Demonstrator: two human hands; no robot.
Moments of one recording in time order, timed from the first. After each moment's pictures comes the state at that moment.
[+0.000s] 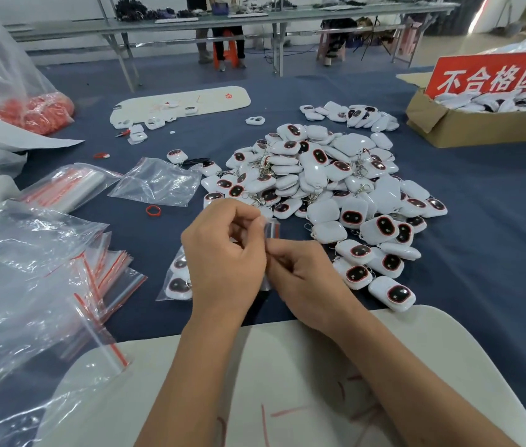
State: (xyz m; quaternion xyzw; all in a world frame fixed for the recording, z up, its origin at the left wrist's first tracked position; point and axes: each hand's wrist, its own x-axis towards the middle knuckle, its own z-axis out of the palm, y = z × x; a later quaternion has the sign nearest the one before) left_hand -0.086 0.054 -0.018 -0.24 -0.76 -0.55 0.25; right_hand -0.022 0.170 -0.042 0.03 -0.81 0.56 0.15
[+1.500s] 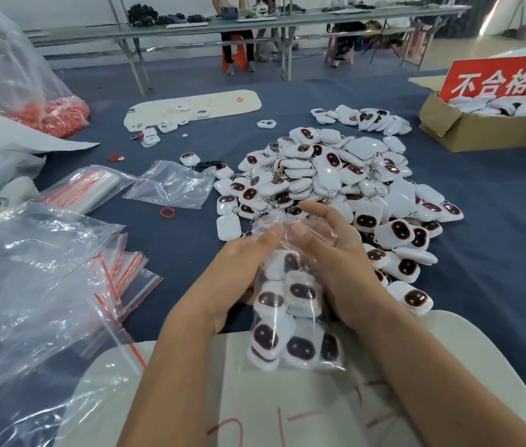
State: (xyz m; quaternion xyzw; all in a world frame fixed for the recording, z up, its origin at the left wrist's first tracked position) left_hand -0.099 0.024 -0.018 -0.17 -0.71 -0.60 -0.32; right_hand -0.032 0.183 -0.038 -0.12 -0.58 0.79 0.15
